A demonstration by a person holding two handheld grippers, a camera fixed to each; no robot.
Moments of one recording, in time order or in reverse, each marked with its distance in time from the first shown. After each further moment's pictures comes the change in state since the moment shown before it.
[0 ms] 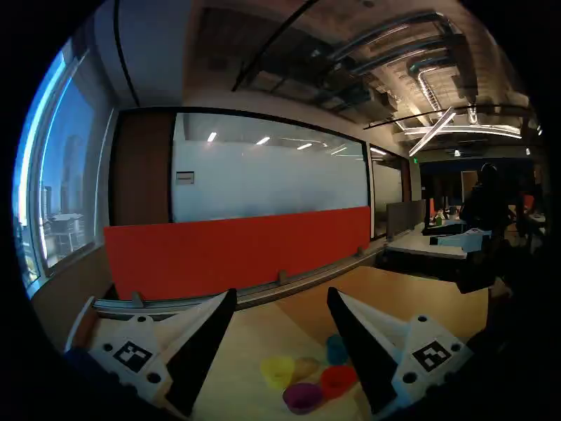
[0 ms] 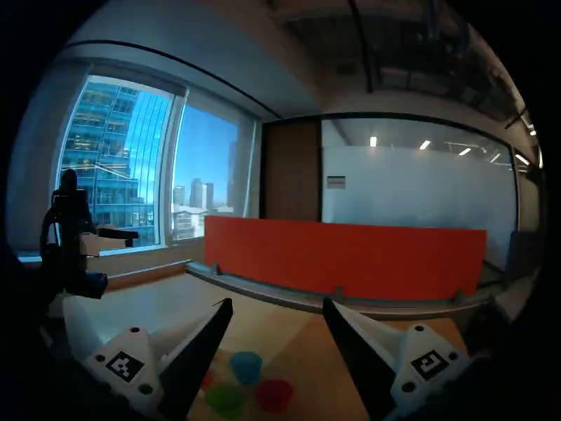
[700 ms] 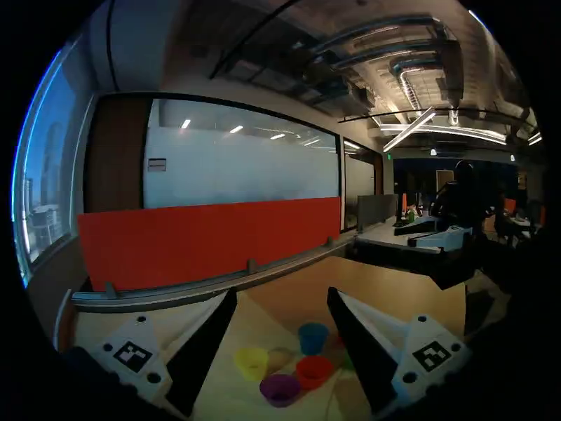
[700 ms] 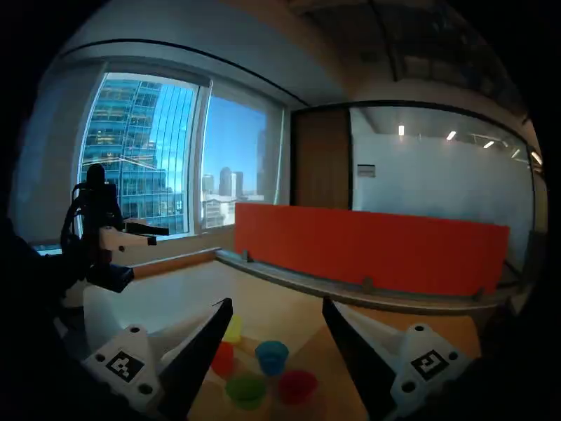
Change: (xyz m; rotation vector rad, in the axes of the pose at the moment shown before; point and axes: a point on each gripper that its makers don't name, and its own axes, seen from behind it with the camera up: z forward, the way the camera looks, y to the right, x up) left arm -0.021 0.027 0.000 -0.152 -0.058 -0.021; right arm -0.020 -0.029 0.000 0.137 -0.075 -0.002
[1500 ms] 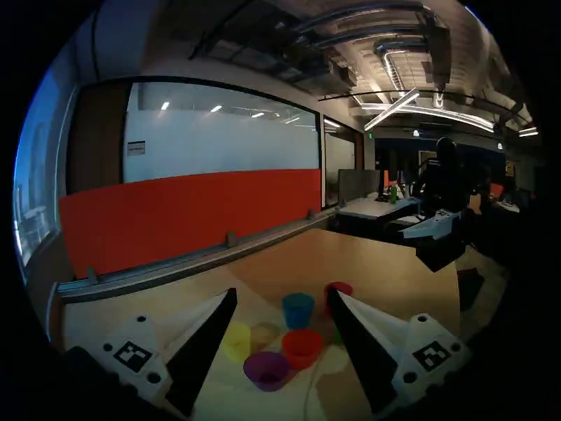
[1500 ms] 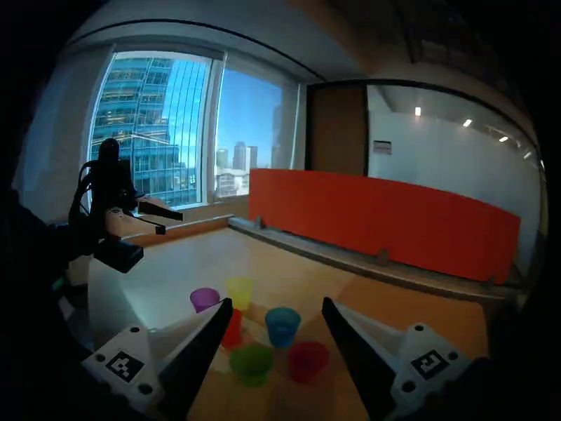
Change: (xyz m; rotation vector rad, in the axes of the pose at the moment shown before) left arm -0.068 0.021 0.016 -0.103 -0.101 0.028; right arm -0.070 -0.014 0.005 0.068 -0.125 -0.023
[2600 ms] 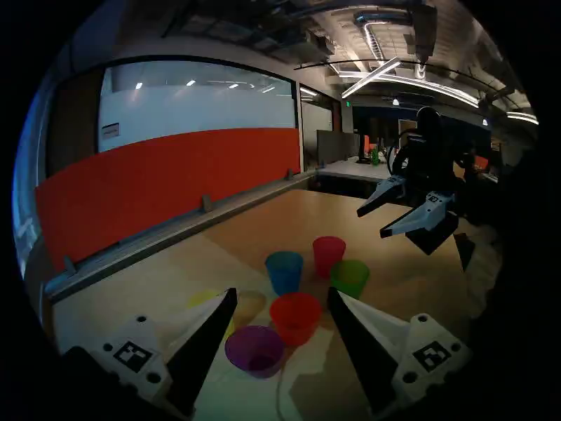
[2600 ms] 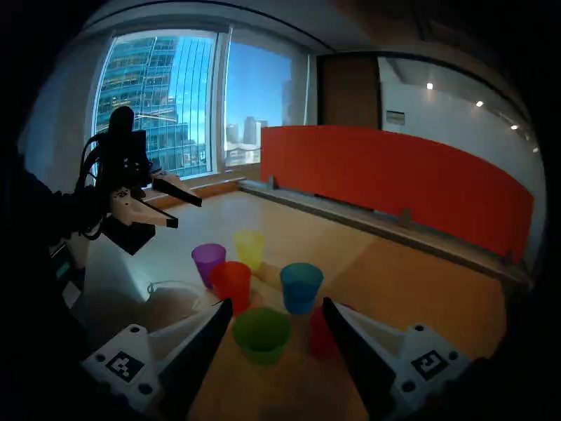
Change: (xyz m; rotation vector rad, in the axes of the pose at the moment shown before) left arm -0.084 0.015 0.047 -0.112 -0.155 0.063; right arm -0.094 -0.018 0.041 0.065 -0.143 0.006
